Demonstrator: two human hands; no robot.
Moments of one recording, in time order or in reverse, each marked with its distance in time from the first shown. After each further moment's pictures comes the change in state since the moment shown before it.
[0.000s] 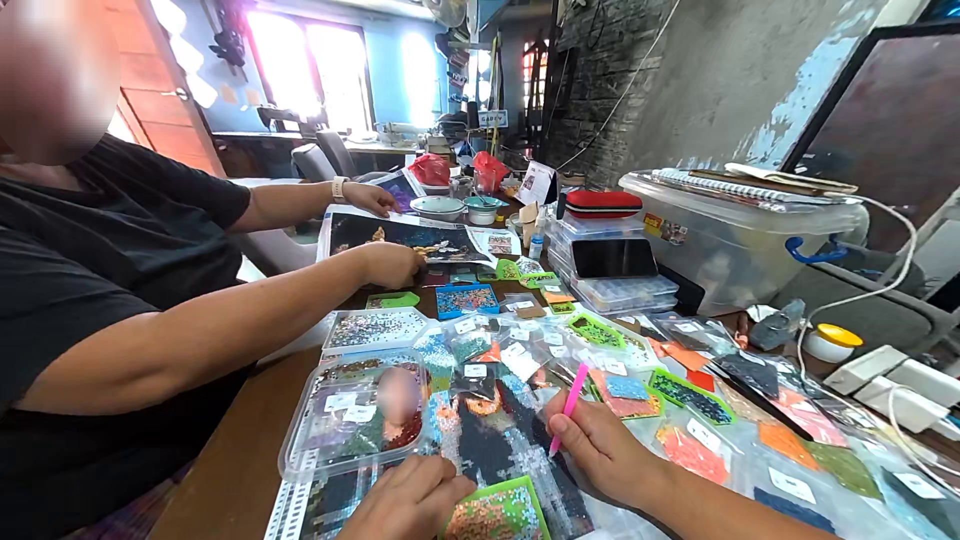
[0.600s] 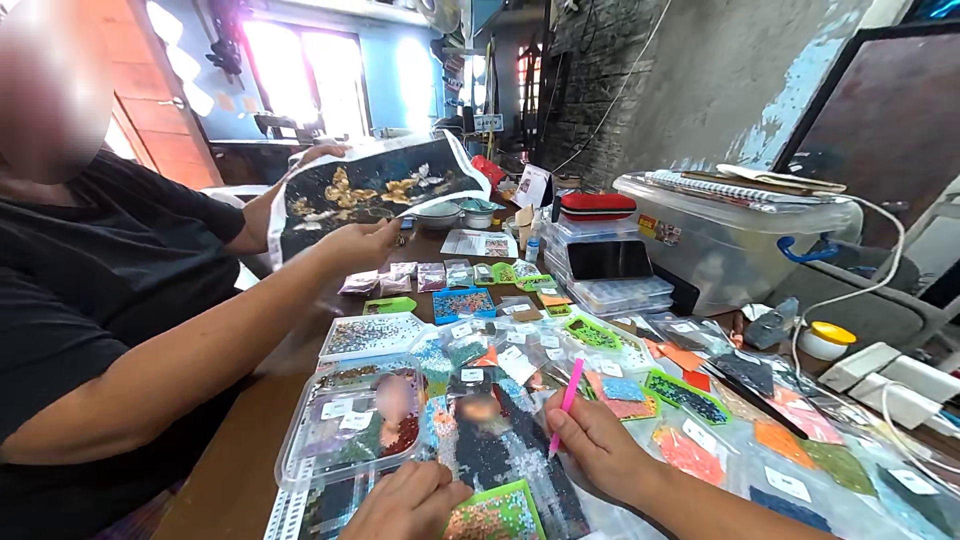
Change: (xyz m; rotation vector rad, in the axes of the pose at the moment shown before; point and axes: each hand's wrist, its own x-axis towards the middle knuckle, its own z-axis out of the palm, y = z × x) left_hand -0.001 -0.002 0.001 -0.010 0.010 0.011; right_hand 0.000 0.001 0.002 0.095 0.069 0.080
